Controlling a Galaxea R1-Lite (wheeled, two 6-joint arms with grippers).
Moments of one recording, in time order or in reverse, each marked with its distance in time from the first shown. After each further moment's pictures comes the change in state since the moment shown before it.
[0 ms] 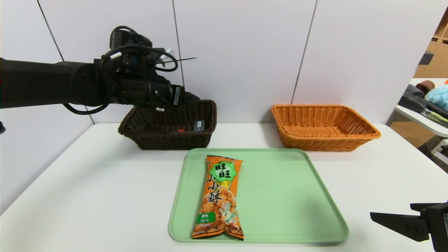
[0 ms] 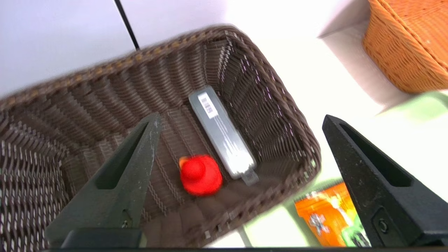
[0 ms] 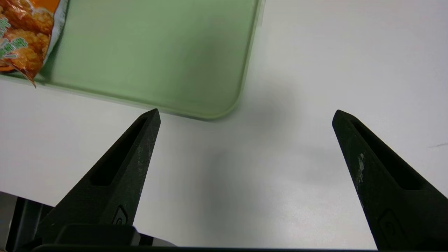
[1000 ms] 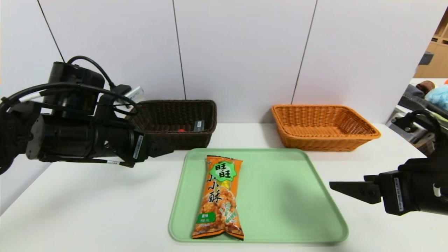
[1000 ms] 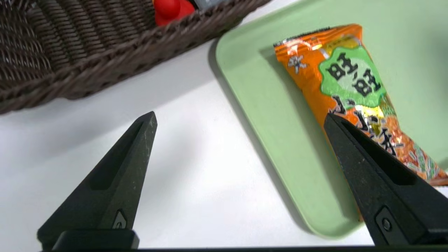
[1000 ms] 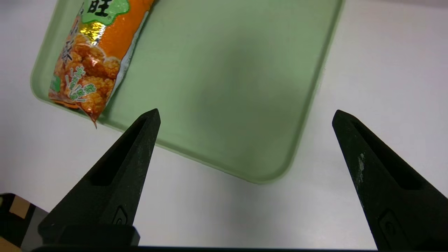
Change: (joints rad) left arm -0.002 -0.394 0.573 0.018 -0.005 0.039; right arm 0.053 0.187 -0.061 -0.205 0.107 0.005
